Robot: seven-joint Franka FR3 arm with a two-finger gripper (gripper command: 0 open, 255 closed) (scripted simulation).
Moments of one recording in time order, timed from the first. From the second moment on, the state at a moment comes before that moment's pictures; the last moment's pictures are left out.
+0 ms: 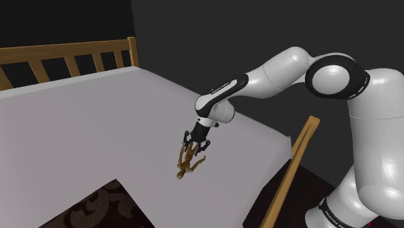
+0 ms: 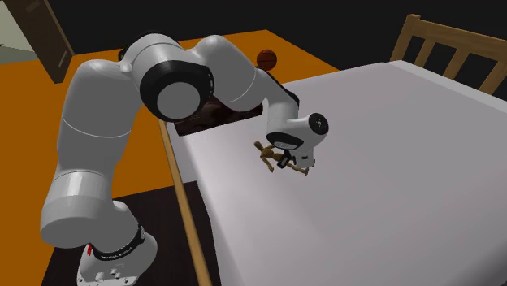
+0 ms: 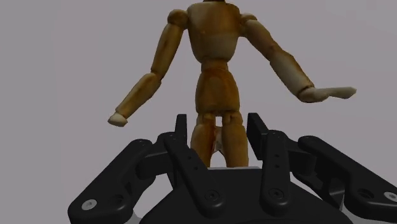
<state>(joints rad) 0.08 0.55 0.14 -1.94 0.69 2.42 0.52</state>
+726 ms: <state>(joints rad) 0.09 0.43 0.13 -1.95 0.65 2.34 0.59</state>
